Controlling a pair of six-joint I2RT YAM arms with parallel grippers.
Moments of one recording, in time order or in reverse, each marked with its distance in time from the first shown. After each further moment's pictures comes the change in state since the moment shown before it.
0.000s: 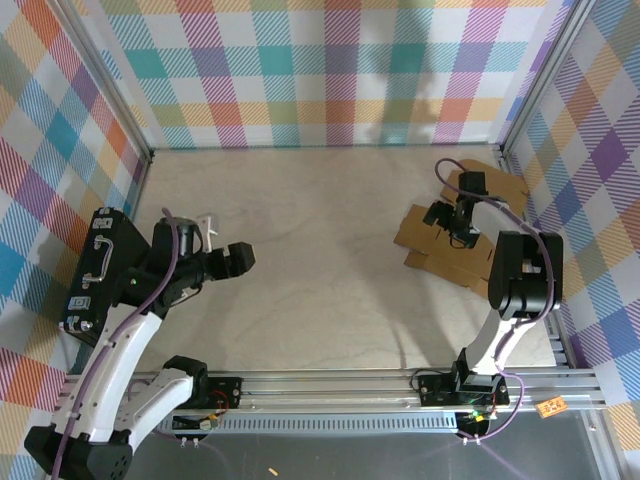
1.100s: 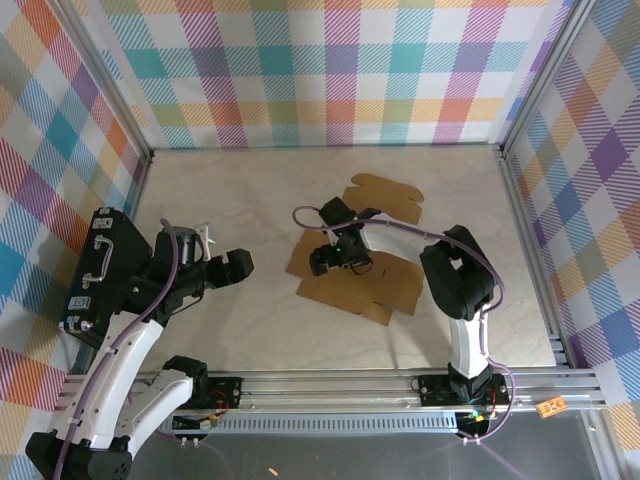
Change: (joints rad) left arm 0.000 -0.051 -0.061 0.020 -0.009 -0.101; right arm 0.748 0.116 0.171 -0.170 -0.043 -0.094
